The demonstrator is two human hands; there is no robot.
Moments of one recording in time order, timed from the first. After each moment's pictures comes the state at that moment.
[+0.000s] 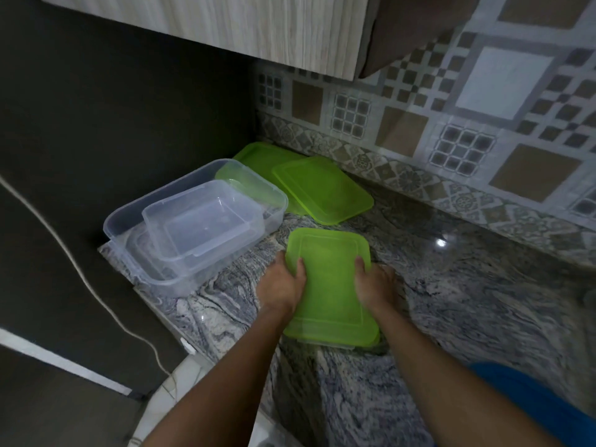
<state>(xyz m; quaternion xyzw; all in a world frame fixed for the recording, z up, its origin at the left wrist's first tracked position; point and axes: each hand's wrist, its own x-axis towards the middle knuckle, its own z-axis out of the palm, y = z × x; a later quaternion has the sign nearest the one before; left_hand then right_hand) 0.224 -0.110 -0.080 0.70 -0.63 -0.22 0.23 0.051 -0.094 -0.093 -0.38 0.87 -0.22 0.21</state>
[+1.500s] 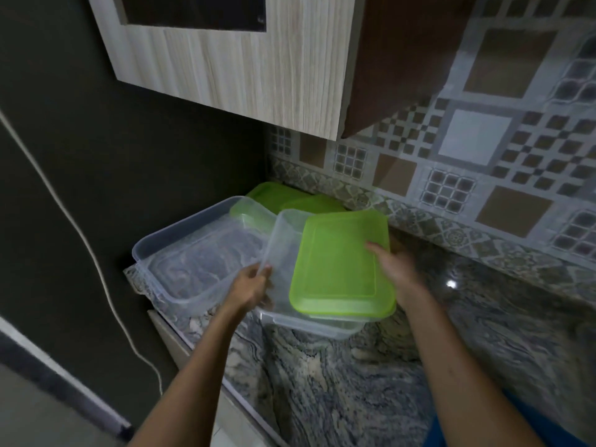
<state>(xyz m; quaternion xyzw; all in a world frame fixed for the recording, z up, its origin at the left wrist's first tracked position) 0.294 -0.106 -0.011 0.61 -0.52 -0.48 0.36 0.025 -0.093 0.023 -0.30 0.68 -0.51 0.44</state>
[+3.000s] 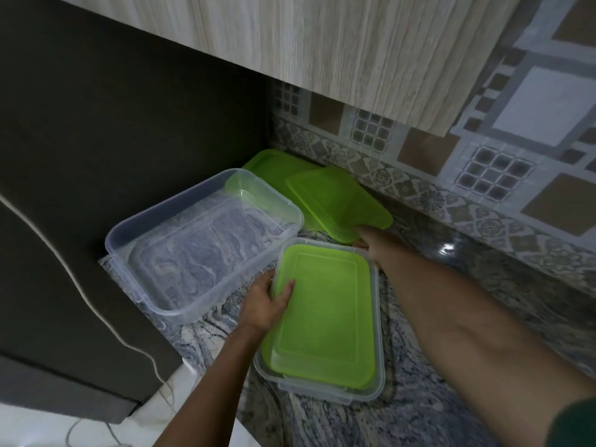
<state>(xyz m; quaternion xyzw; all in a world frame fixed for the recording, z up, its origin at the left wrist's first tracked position) 0.287 -0.149 -0.097 0.60 -0.59 -0.41 0.35 0.037 -0.234 -0.046 -0.28 0.69 -0.43 0.51</state>
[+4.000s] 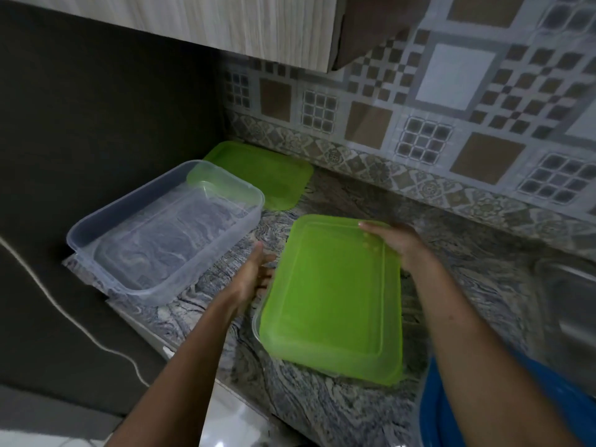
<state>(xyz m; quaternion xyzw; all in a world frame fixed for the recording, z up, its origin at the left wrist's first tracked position) 0.267 -0.134 -0.078 0.52 -0.46 -0.68 0.23 -0.029 -0.097 -0.024 -0.28 0.69 -0.49 0.45</state>
